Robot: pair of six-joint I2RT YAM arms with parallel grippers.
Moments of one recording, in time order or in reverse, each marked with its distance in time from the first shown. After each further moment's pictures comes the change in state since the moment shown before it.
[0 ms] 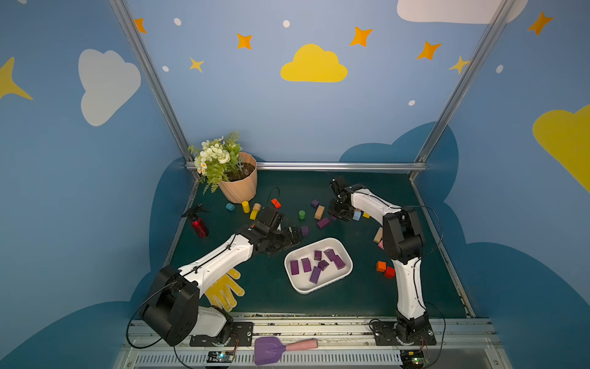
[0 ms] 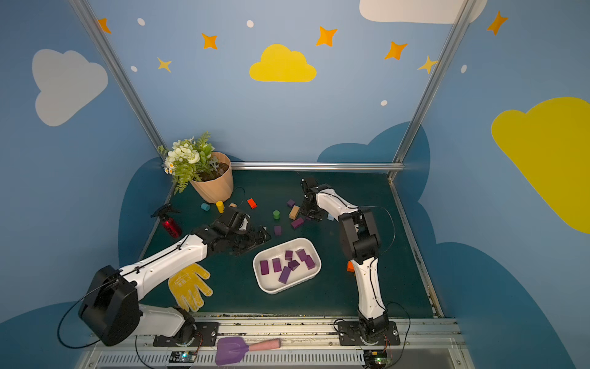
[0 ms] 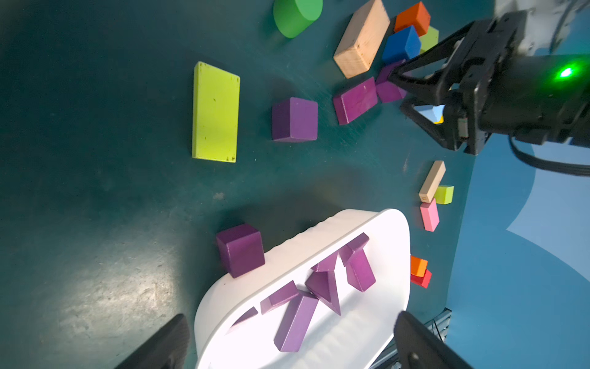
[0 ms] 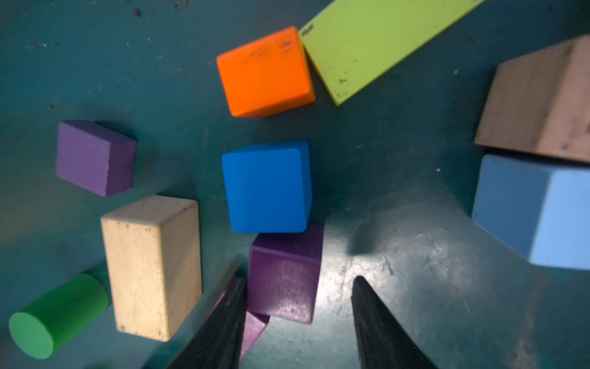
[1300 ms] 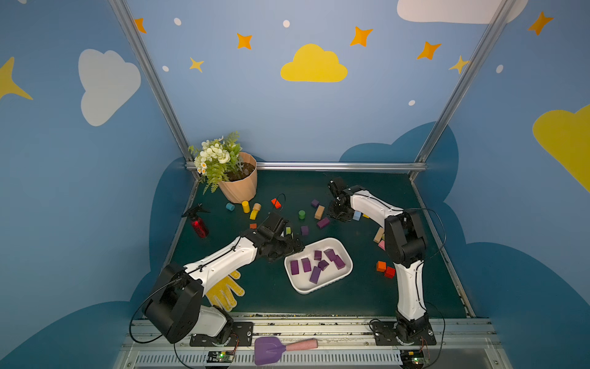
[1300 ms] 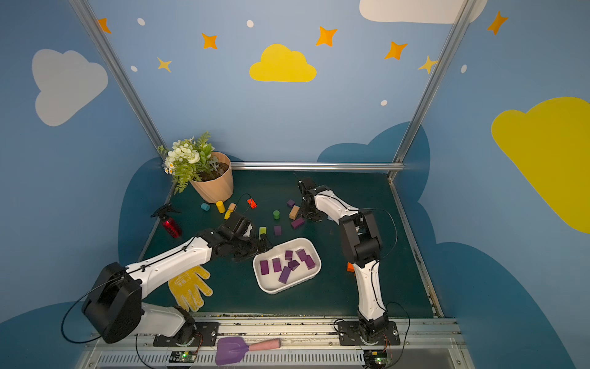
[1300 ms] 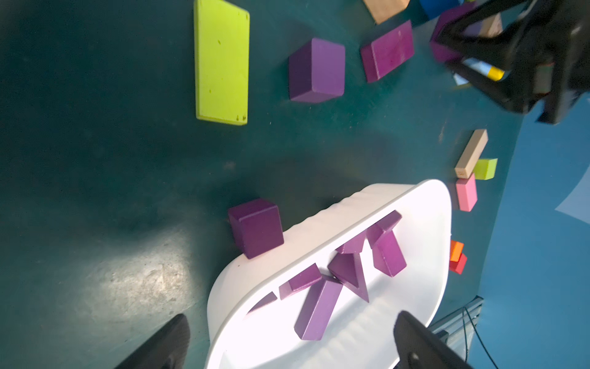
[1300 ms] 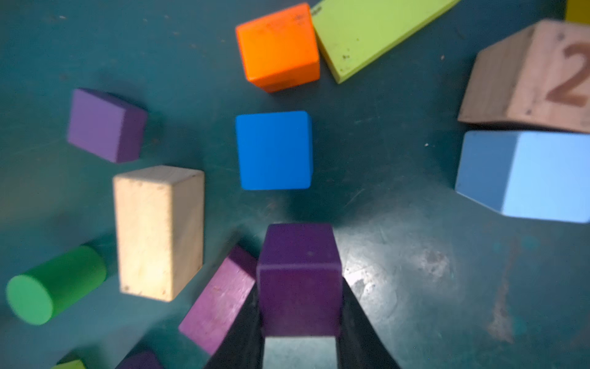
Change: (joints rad) left arm -0.061 0.041 -0.030 -0.019 -0.020 0.025; right arm 0.043 -0.069 -0.055 0.005 0.057 -0.030
